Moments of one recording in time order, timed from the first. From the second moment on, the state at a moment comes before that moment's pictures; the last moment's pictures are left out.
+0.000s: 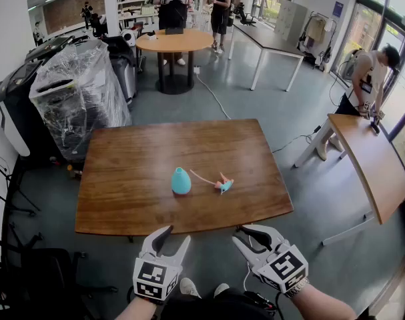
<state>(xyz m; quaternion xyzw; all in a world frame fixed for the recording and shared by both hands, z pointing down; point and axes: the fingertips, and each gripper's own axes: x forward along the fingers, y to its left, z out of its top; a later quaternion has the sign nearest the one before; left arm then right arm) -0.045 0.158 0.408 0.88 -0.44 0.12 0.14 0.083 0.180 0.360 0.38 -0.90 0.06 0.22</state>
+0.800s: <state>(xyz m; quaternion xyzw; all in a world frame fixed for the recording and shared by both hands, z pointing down) -0.050 0.009 0.522 0.82 -0.50 0.21 0.18 0.112 0.049 0.466 0.23 -0.91 0.00 0.36</state>
